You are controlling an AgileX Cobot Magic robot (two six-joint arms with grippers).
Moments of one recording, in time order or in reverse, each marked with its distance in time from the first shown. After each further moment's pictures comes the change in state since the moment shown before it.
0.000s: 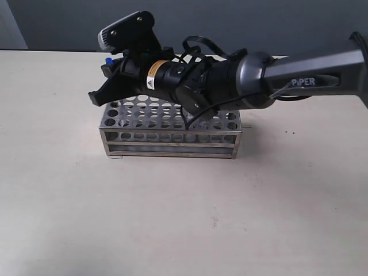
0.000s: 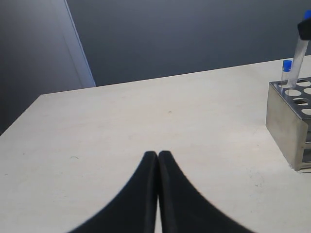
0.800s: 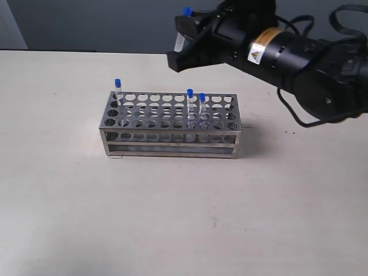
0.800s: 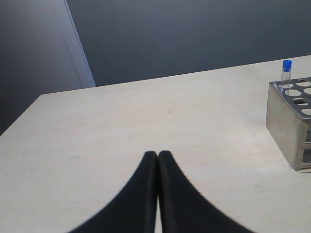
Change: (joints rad) left arm 0.000 0.000 0.000 0.000 0.000 0.000; right arm -0.152 -0.501 0.441 0.026 -0.141 -0.049
